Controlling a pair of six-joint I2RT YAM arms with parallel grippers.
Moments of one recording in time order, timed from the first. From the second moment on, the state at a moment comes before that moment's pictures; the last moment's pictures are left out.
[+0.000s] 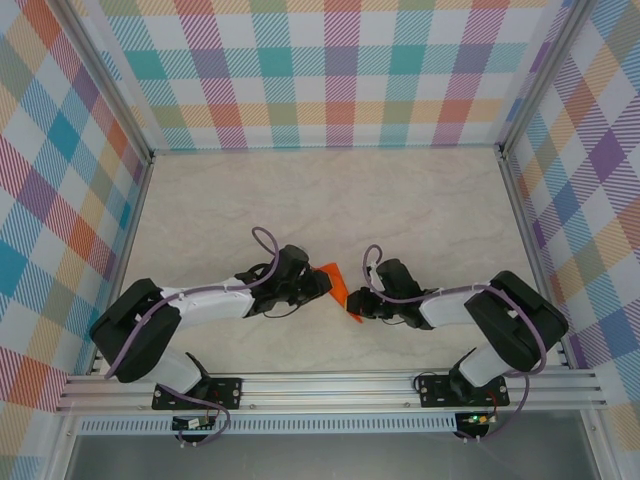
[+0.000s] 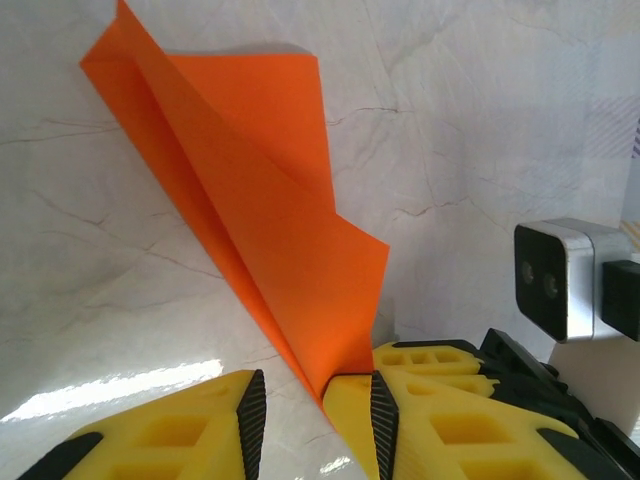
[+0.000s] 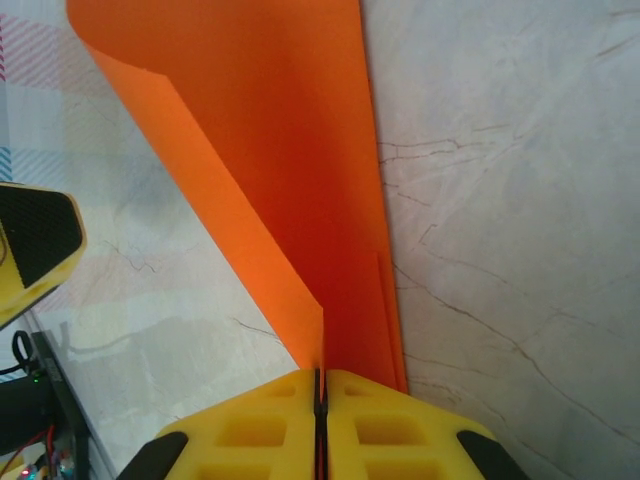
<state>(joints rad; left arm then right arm) -0.80 1.49 0.68 0.03 0.16 -1.12 0.68 1.53 0.39 0.35 -0.47 0.84</state>
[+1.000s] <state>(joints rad) -0.80 1.74 0.68 0.35 0.21 -1.12 0.63 1.57 0.40 0.38 -0.57 0.94</state>
